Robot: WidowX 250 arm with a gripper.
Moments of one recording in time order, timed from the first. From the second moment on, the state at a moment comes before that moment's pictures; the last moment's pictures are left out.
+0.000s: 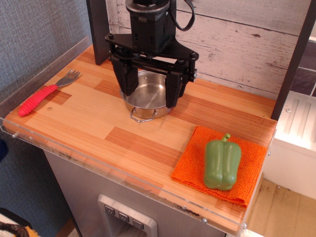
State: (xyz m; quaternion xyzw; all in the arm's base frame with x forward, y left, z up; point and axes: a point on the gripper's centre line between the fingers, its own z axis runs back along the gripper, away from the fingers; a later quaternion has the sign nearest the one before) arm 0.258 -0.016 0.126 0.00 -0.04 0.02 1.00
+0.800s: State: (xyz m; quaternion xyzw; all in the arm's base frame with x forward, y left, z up) arm 0.304 -0.014 0.076 0.01 -0.04 0.10 0.99
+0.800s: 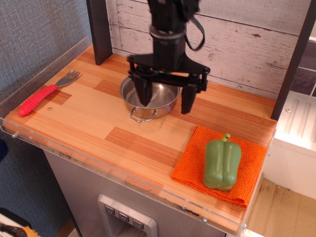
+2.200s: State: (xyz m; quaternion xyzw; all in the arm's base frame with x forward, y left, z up) arm 0.359 -0.002 0.006 0.00 0.01 0.06 1.00
